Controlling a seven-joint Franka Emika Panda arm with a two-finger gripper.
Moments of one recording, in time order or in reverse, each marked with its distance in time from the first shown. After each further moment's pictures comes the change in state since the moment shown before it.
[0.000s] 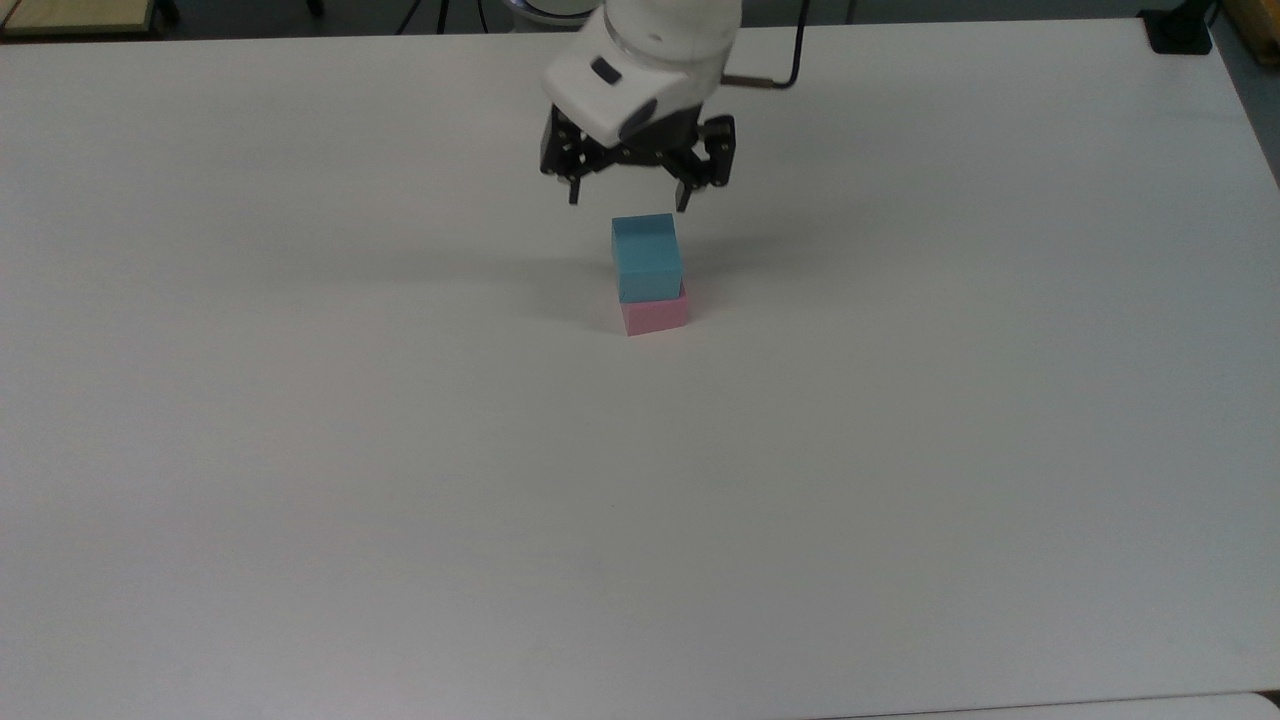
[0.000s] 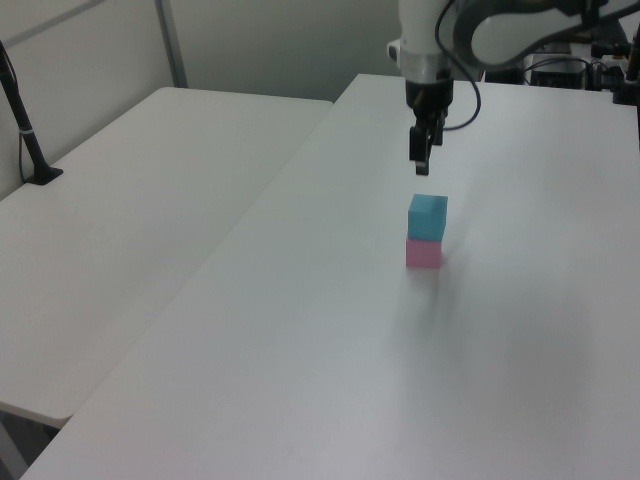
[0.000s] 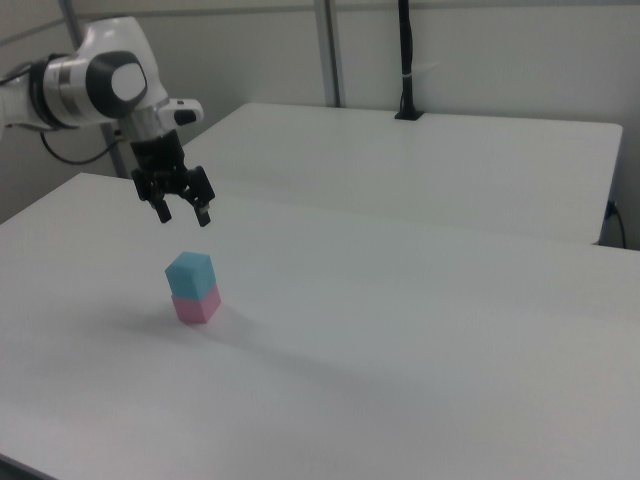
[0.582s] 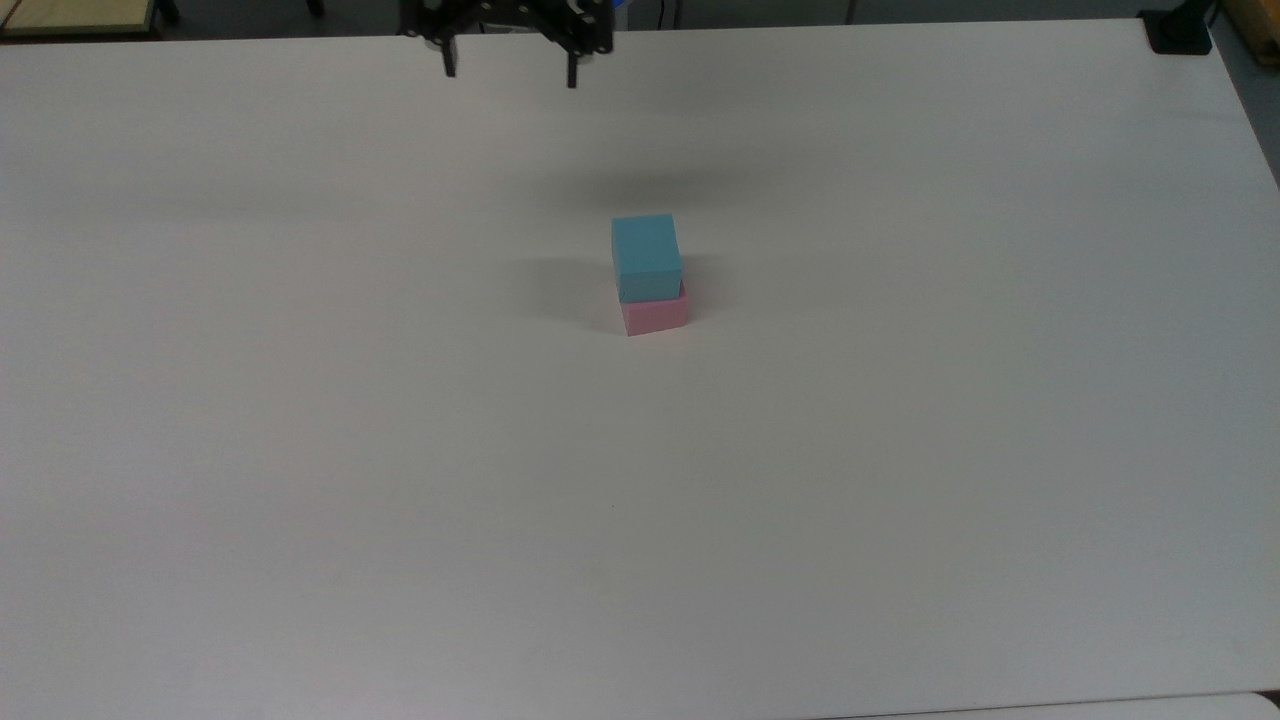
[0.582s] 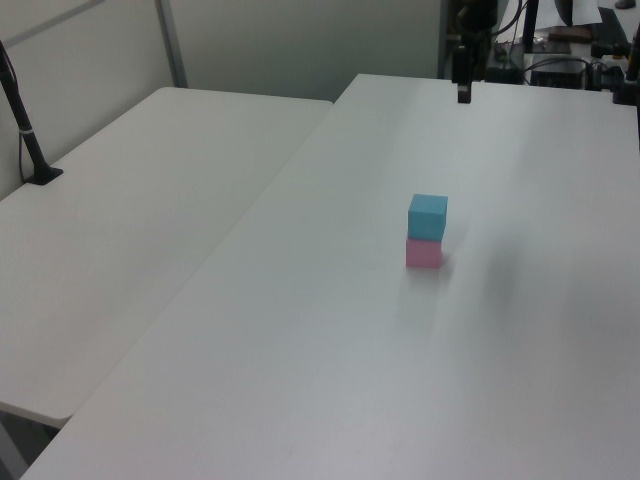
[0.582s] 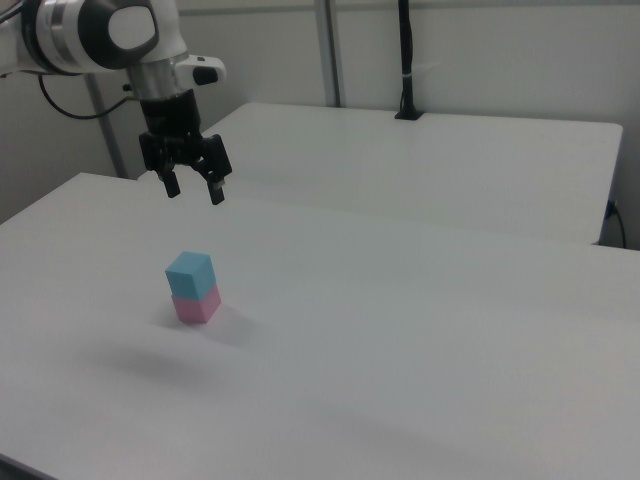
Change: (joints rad) arm -0.160 -0.150 -0.010 0.040 0.068 -0.204 -0.158
